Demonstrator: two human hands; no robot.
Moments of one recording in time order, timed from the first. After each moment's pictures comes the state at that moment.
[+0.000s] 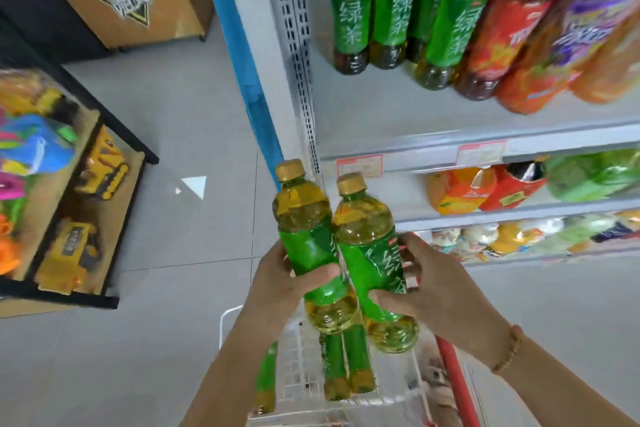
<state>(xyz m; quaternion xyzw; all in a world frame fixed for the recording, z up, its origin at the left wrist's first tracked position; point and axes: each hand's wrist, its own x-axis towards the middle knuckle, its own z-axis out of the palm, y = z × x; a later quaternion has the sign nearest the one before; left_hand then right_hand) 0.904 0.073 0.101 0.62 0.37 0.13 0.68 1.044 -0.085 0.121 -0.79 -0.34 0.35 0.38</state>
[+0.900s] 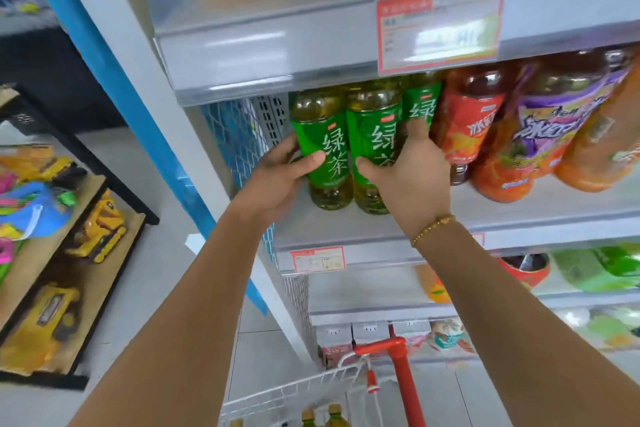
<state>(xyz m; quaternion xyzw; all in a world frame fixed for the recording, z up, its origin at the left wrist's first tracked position) 1.120 0.187 0.151 0.63 0.20 0.21 0.72 1.222 0.040 0.167 -0.84 -0.30 -0.05 0.45</state>
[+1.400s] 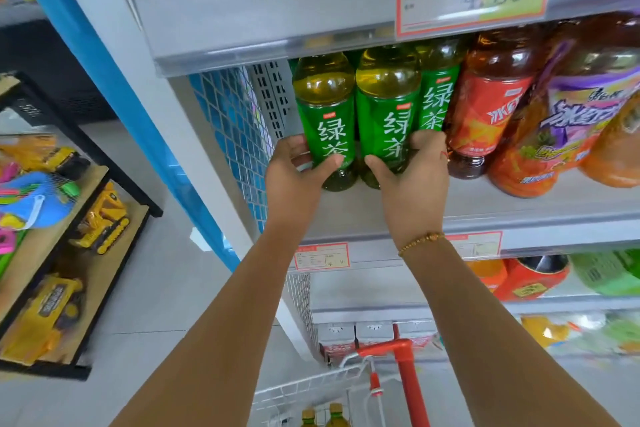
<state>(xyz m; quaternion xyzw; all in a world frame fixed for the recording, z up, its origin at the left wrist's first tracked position) 1.132 0.157 0.131 0.72 0.35 0.38 0.47 1.221 0.054 0.120 -0.79 -0.23 -0.05 0.57</state>
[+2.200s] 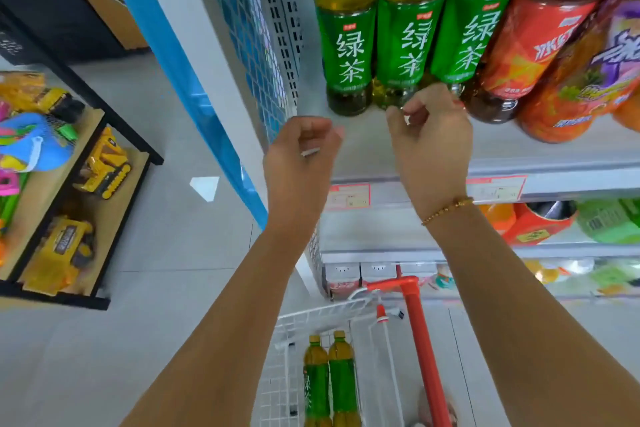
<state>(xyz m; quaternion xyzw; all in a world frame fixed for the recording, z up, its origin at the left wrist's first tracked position) 1.069 0.118 0.130 0.71 0.38 0.38 0.45 1.189 0.049 0.119 -0.79 -0.30 -0.11 0.52</state>
